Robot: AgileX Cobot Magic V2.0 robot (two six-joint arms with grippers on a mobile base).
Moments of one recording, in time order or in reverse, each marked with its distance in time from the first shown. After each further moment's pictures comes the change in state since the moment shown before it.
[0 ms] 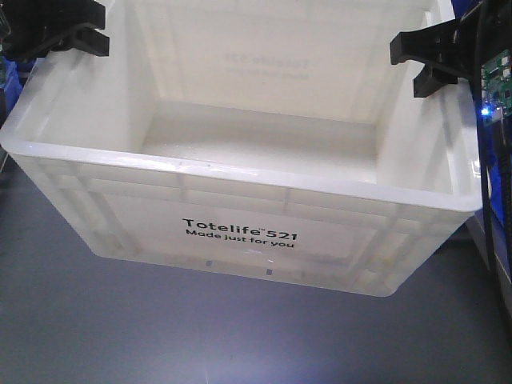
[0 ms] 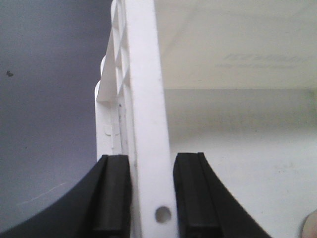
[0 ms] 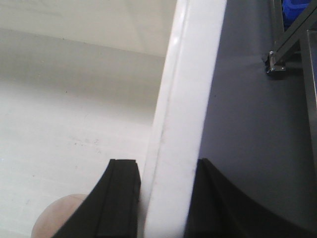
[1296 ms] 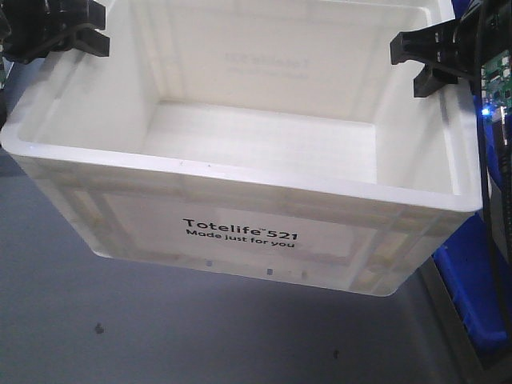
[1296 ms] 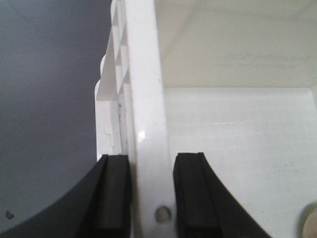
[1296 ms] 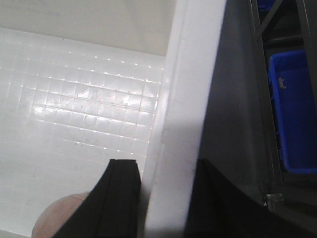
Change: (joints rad) left arm 0.000 0.000 0.000 -0.001 0.000 0.000; right arm 0.000 0.000 0.000 0.000 -0.001 0.000
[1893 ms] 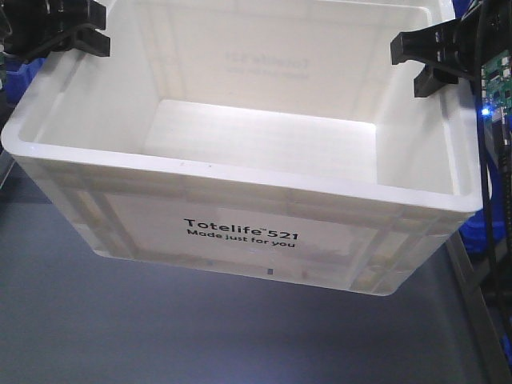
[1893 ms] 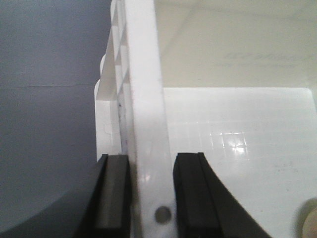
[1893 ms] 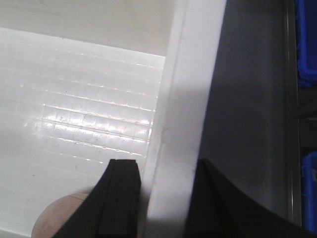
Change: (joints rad) left arm -0.001 0.000 0.000 0.000 0.000 0.000; right arm 0.000 0.000 0.000 -0.003 0.001 0.000
